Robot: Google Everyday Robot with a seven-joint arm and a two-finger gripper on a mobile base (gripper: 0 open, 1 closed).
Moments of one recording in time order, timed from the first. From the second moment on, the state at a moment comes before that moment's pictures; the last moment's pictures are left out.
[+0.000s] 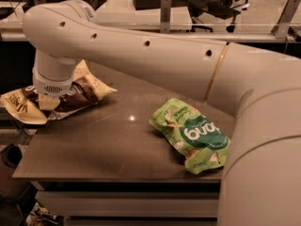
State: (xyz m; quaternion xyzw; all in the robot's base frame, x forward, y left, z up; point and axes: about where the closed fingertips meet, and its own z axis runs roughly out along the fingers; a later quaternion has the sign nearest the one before) arm 0.536 0.275 0.847 -0.77 0.58 0.10 0.25
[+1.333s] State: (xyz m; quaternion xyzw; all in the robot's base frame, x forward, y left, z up) arm 0.537 0.257 0.950 -0.78 0.51 0.11 0.36
